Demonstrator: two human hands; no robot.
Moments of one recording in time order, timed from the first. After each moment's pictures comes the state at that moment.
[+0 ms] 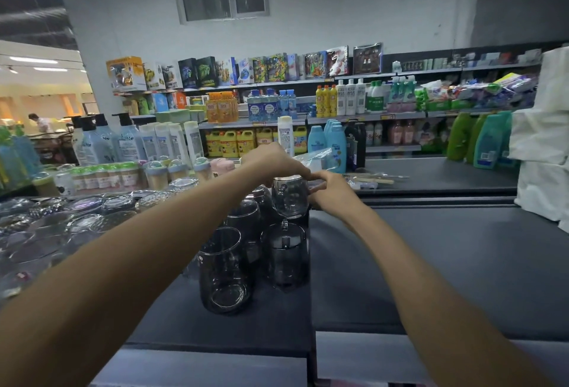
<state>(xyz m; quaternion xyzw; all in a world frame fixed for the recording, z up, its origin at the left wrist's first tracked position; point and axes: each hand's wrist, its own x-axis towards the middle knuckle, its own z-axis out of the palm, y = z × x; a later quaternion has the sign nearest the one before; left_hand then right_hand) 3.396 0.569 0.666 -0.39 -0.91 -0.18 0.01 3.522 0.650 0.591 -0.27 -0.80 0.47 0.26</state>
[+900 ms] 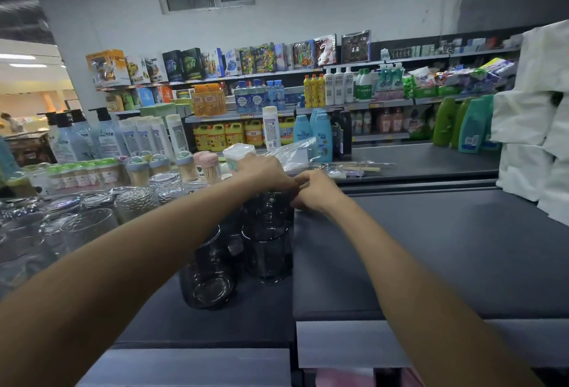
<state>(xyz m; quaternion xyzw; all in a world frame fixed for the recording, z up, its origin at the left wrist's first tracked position) 3.400 0.589 0.622 -0.43 -0.90 0.01 0.11 3.512 0.664 0.574 -0.30 -0.82 0.43 0.22</state>
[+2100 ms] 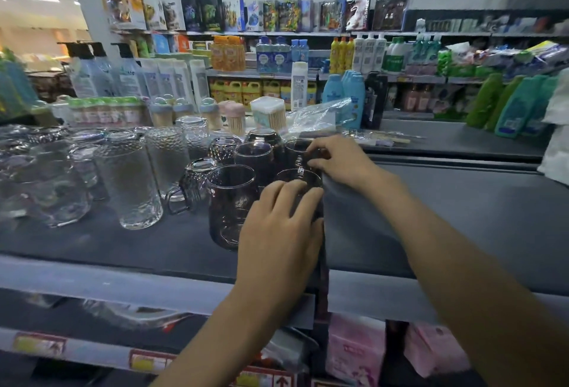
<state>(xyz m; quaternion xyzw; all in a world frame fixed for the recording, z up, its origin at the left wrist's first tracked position) 3.527 0.423 0.512 -0.49 -0.75 -0.28 0.34 3.512 0.650 0.566 -0.17 -0.95 0.14 0.22</state>
